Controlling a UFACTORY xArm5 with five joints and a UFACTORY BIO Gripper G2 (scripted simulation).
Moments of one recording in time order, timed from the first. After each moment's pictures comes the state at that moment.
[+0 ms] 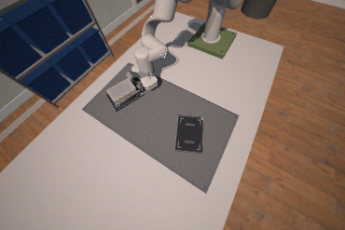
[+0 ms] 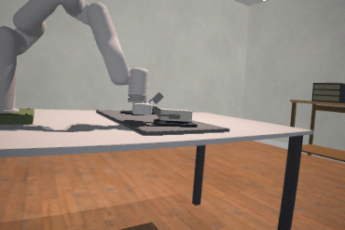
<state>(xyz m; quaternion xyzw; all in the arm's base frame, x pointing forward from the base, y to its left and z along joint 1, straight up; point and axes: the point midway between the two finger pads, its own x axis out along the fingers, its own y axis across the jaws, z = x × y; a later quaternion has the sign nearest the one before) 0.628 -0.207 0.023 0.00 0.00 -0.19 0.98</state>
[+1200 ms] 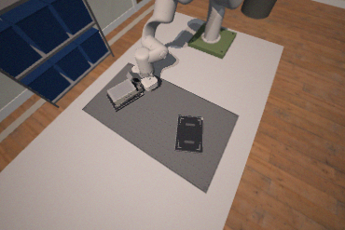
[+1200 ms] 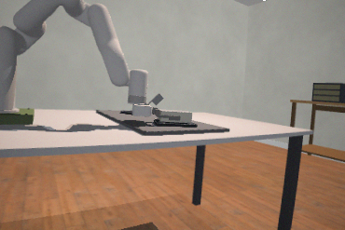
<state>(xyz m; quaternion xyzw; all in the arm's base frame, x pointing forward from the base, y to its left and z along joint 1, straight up) 0.628 -0.207 0.017 0.00 0.00 -0.19 0.98</state>
